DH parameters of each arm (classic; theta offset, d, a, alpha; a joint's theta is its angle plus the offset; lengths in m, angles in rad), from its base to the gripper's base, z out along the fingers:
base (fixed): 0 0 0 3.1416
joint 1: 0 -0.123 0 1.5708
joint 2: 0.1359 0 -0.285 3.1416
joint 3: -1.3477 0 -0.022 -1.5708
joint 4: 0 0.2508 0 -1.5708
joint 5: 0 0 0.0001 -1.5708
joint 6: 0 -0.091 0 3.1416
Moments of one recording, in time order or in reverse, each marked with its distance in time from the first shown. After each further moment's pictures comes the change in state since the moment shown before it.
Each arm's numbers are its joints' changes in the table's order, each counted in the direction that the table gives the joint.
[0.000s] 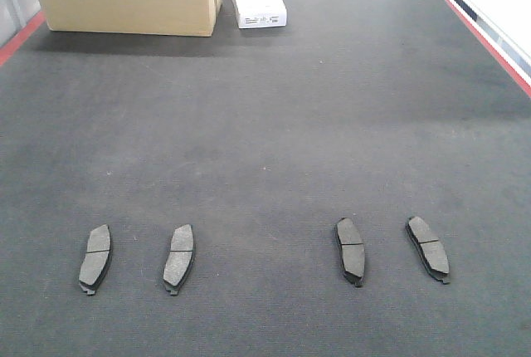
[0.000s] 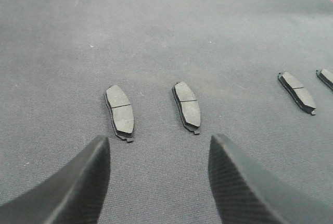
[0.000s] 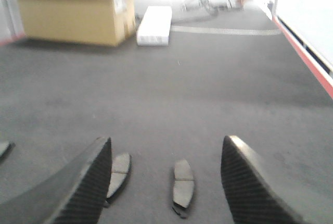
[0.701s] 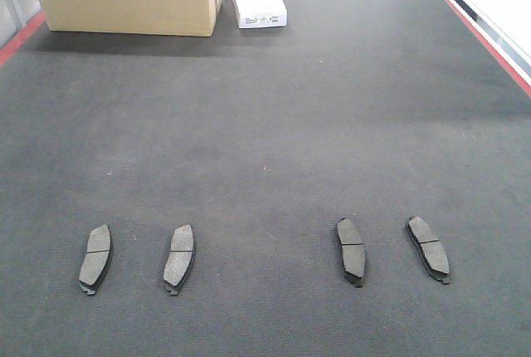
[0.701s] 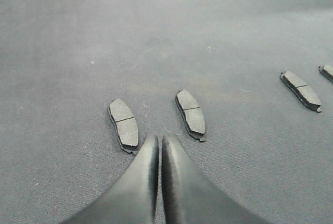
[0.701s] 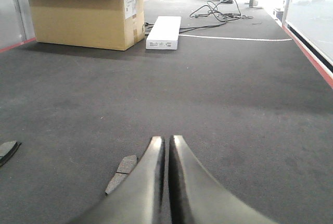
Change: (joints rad) left arm 0.000 -0.001 0.000 0.008 -0.036 -0.080; right arm 0.000 -0.016 -0.058 0.020 -0.061 0.022
